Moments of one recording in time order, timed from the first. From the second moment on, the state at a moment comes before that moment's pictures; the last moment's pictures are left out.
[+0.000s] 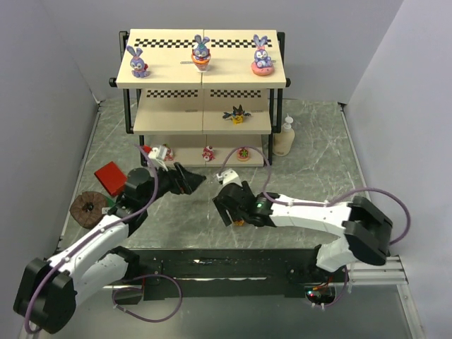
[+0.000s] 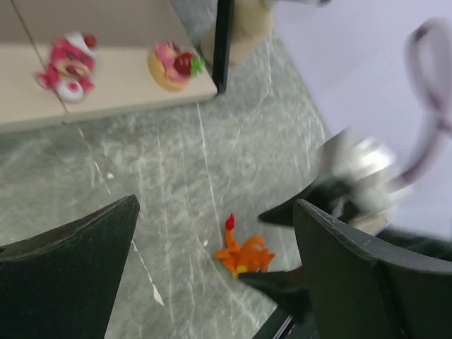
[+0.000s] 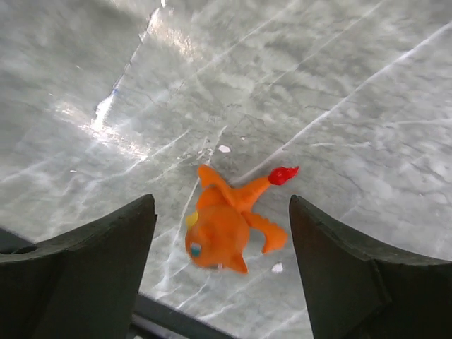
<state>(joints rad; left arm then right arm) -0.44 0.90 0.45 0.31 0.32 -0.65 1.09 1.46 0.88 -0.40 0.40 0.41</state>
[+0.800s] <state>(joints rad) -0.74 1.23 0.30 0.54 0.22 -0.52 0.95 1.13 0.63 -0.55 0.19 0.83</state>
